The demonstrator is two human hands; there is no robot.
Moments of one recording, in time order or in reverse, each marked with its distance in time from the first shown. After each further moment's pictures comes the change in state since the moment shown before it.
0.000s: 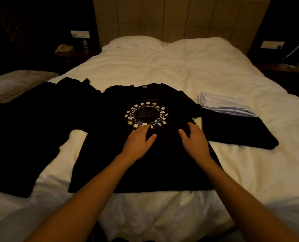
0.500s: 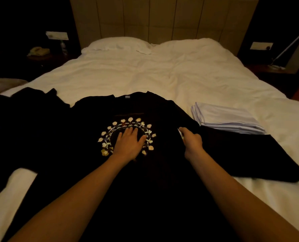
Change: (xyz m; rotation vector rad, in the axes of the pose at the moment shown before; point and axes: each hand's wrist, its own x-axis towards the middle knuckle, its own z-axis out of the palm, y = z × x) left_hand 0.183 -0.036 0.062 0.212 -0.059 -0.021; right_hand 0.167 0.037 0.038 0.979 0.032 0.711
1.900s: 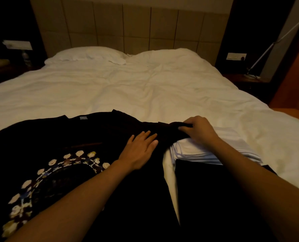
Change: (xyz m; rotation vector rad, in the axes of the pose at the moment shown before) left_hand 0.154 0.126 0.053 -0.054 -0.082 0.352; right_hand 0.166 -0.130 -0.070 -1.203 -0.061 -0.870
